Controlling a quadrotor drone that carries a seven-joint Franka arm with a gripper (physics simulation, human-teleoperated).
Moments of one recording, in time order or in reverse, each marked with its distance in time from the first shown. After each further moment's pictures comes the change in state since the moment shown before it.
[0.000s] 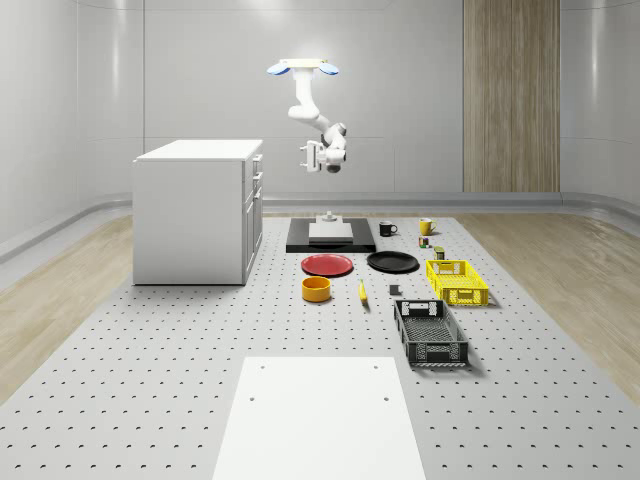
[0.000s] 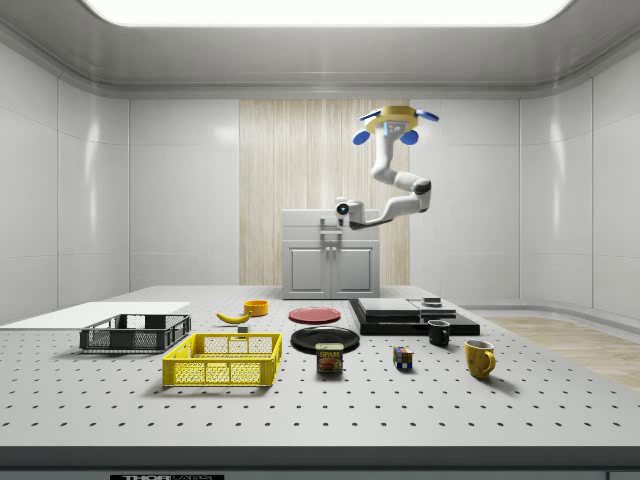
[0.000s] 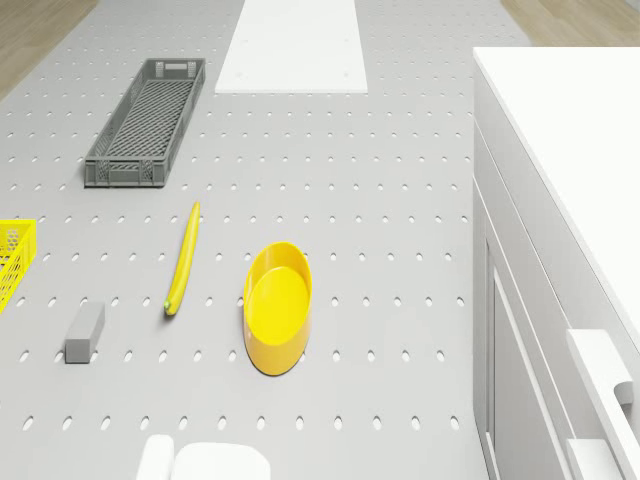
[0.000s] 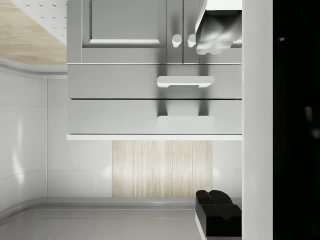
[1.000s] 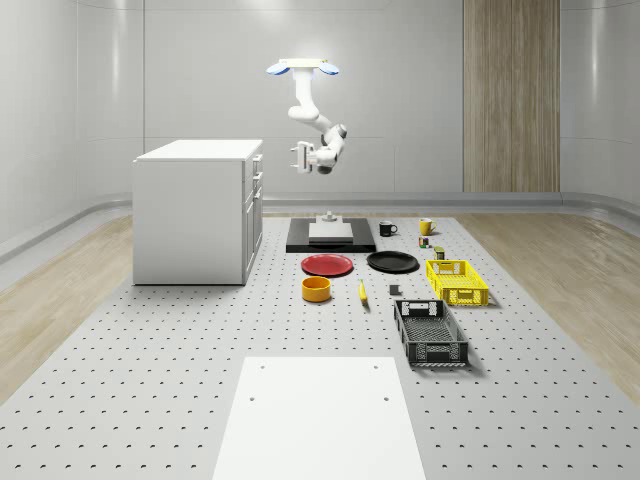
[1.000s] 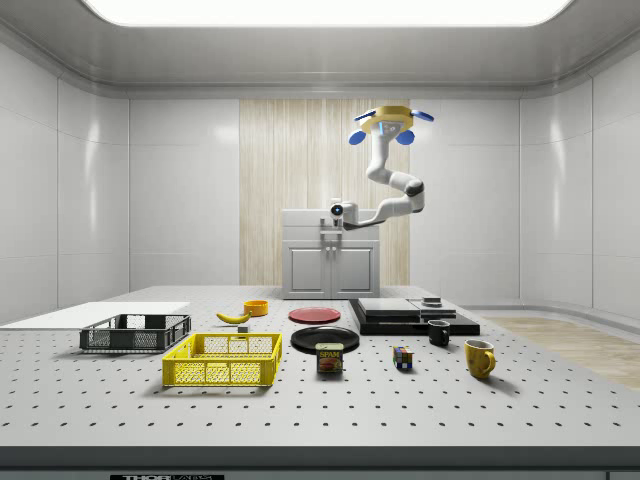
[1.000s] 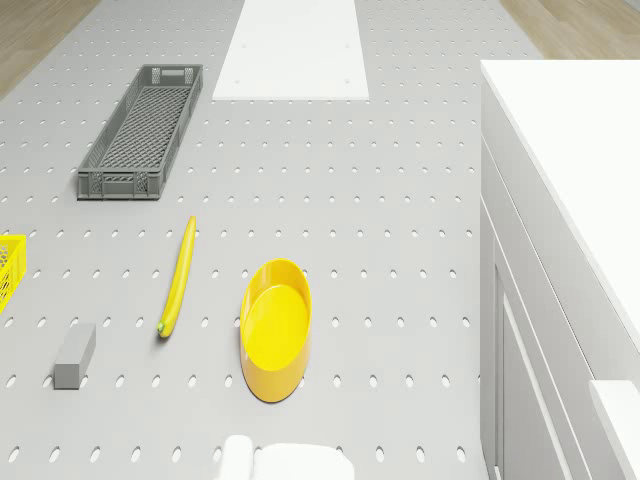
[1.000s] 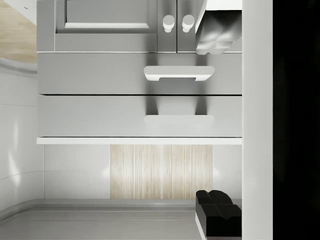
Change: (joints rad) arm 0.043 -0.001 0.118 -0.098 0.100 0.160 -0.024
